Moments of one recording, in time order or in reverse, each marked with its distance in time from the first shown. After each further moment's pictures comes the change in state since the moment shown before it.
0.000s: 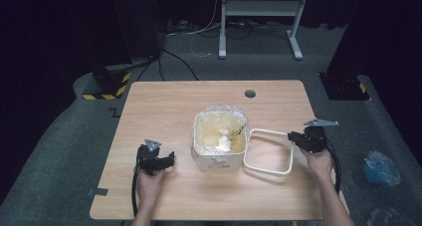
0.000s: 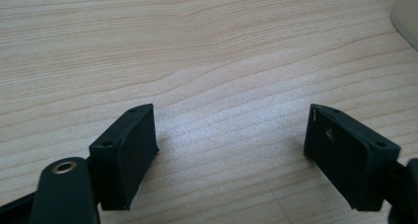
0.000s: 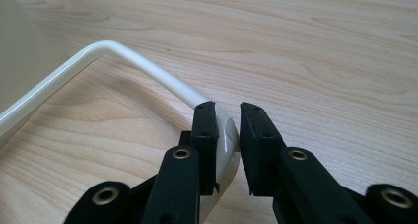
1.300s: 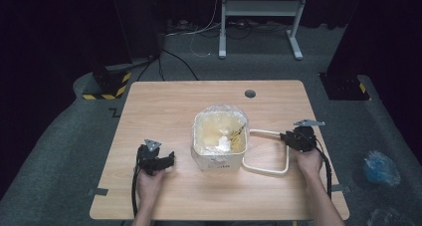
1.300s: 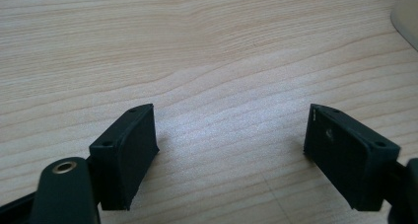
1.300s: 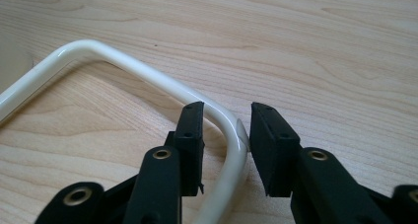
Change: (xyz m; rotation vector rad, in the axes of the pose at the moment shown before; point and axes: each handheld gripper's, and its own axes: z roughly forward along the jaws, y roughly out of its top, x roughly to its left) left arm 0.000 0.000 0.000 0.000 0.000 0.000; right arm 0.011 -0.002 0.031 0.010 -0.063 -0.003
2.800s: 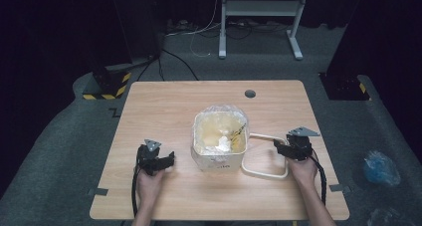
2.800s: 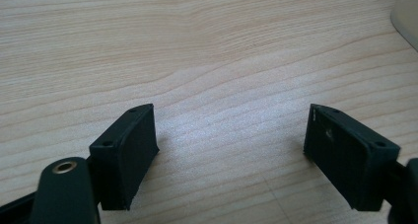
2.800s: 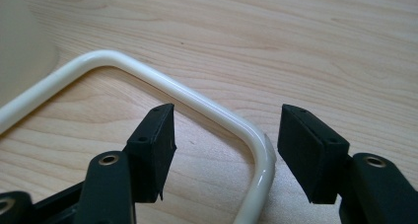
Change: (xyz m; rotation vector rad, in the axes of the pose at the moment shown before) left arm 0.000 0.000 0.000 0.000 0.000 -0.001; right arm 0.032 -0.017 -0.011 -0.078 -0.049 -0.045
